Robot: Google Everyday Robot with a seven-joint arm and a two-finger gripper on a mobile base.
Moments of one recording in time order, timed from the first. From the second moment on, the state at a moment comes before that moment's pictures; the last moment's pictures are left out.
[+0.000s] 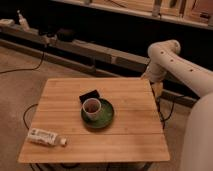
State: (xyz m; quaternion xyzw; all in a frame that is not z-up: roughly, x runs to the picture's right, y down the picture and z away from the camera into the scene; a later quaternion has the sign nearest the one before) arm 0.254 -0.015 0.828 -0.29 -0.04 -0.20 0.93
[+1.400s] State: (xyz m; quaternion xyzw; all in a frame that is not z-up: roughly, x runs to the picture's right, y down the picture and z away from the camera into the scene) arm 0.092 0.152 0.711 -0.29 -0.19 -0.47 0.81
